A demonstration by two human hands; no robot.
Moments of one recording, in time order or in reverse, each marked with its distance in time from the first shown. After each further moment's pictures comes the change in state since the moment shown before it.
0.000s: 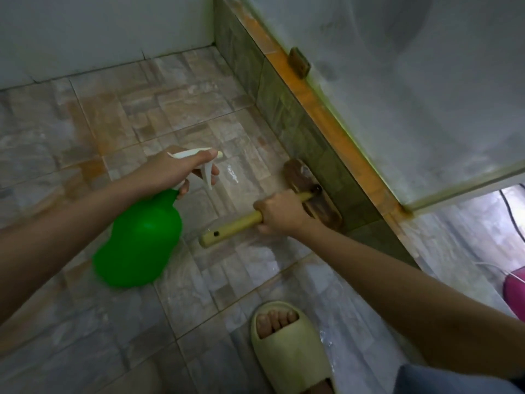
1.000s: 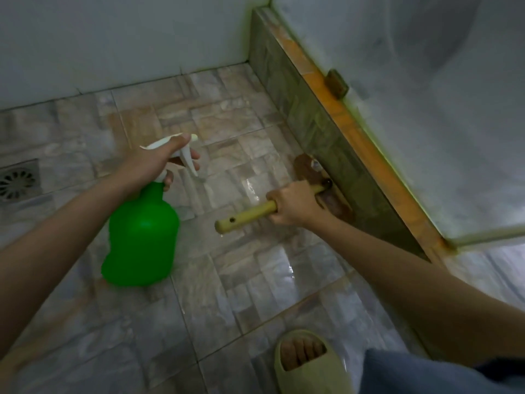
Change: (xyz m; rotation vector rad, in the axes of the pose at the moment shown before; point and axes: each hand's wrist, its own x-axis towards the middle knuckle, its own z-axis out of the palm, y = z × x) left_hand -0.008 -0.003 -0.064 -0.165 0.307 0.010; right_hand 0.064 0.004 0.010 0.029 -0.141 0.035
